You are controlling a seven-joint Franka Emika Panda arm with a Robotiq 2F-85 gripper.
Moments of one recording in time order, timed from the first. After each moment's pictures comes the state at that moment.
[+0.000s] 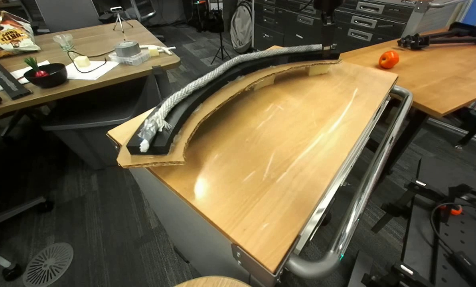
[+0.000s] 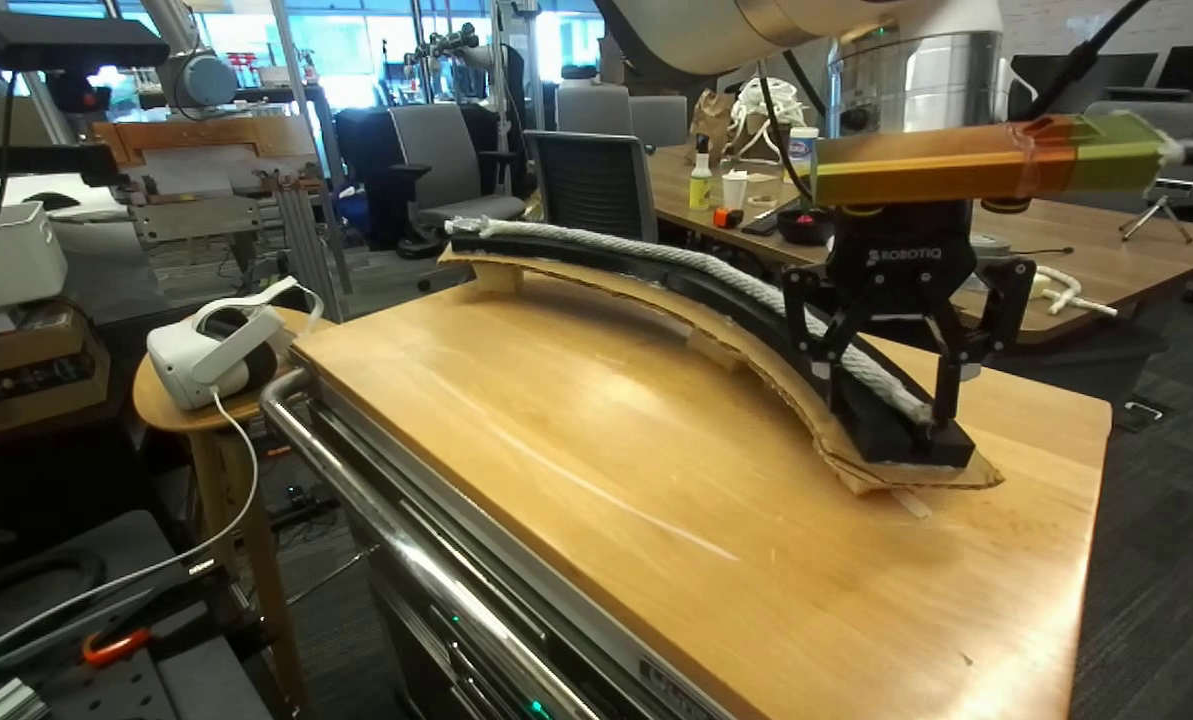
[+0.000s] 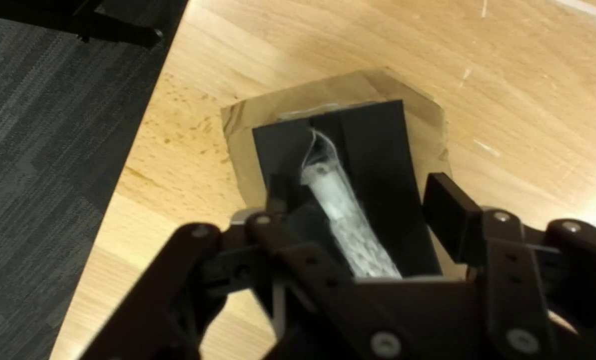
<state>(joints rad) -0.26 0.37 -0.14 -1.81 -0.24 2.15 -0.72</state>
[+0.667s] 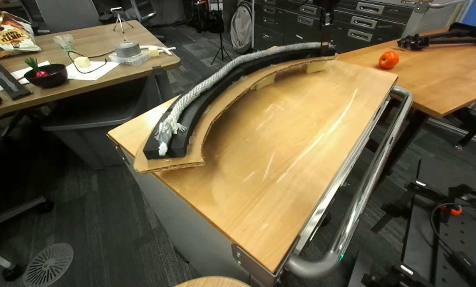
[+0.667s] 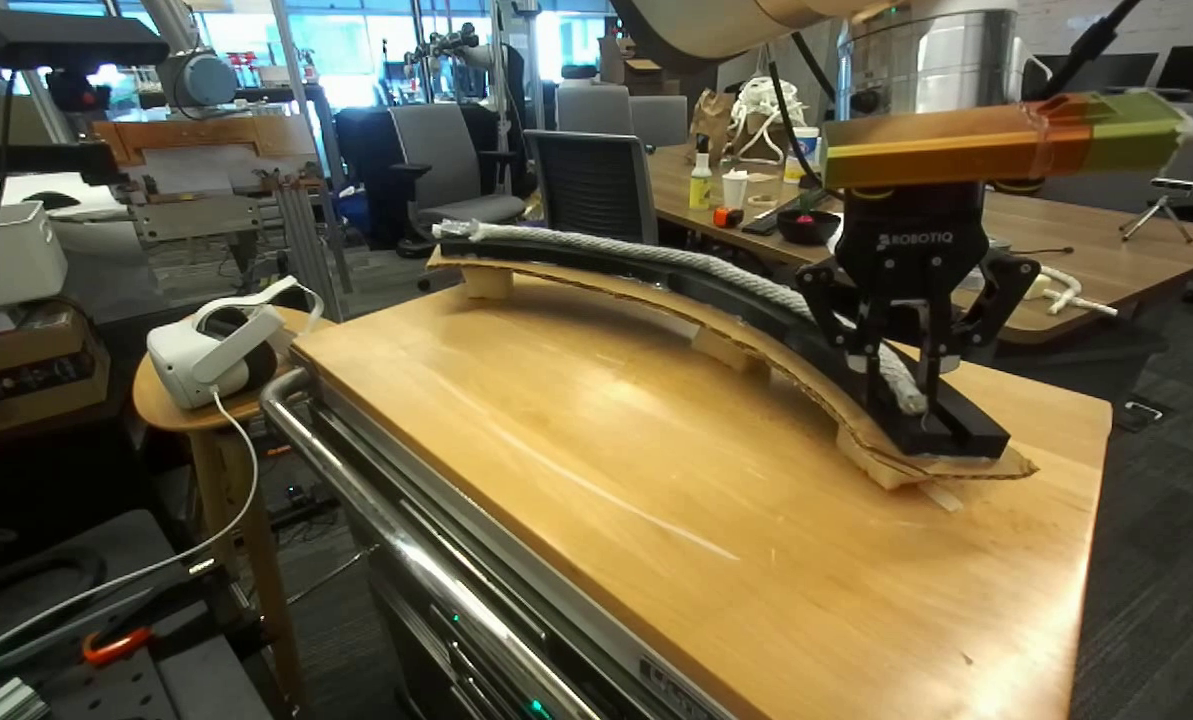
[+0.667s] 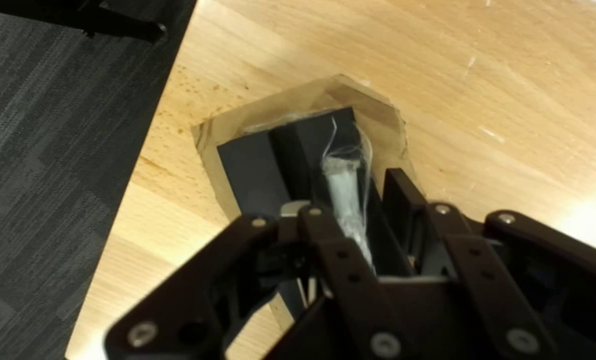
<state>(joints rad) -0.26 0.36 -0.14 -1.79 -0.23 2.14 -0.72</state>
